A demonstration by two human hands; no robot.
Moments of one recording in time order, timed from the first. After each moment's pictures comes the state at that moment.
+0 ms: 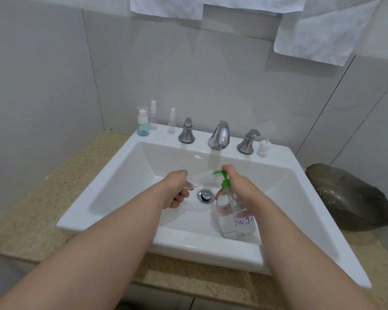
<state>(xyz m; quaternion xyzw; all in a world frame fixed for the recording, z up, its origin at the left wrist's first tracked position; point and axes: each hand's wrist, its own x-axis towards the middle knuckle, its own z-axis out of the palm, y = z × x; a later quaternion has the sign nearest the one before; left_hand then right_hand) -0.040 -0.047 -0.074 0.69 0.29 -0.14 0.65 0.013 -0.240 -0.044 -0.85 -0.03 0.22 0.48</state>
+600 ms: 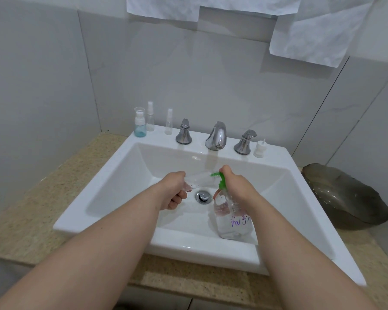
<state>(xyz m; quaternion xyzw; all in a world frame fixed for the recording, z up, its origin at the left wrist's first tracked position) -0.041 -0.048 -0.074 0.70 0.28 -0.15 0.65 0.010 -0.239 -0.044 -0.86 -0.02 0.19 0.47</state>
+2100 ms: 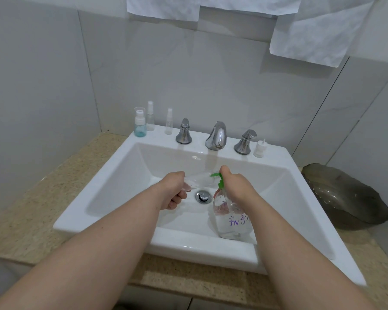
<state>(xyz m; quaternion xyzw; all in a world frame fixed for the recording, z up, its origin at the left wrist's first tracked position) -0.044 -0.050 -0.071 0.70 0.28 -0.14 0.64 -0.001 -0.233 -0.032 -0.89 -0.01 0.17 0.43</state>
